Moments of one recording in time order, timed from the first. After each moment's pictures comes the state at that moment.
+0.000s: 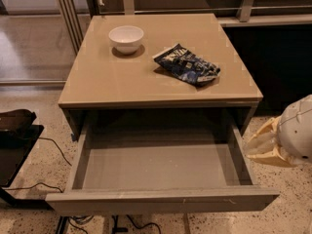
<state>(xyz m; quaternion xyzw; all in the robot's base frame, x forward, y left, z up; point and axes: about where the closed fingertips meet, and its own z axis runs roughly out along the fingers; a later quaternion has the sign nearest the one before) 0.365 -0.199 0.867 -0.59 0.78 0.06 0.22</state>
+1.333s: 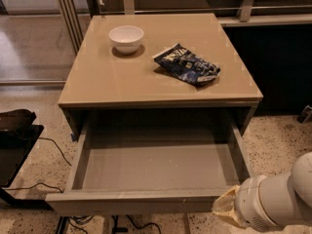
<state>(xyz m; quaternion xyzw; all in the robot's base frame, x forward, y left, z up) 0.317 -0.160 0.697 -0.49 0.84 0.13 0.20</state>
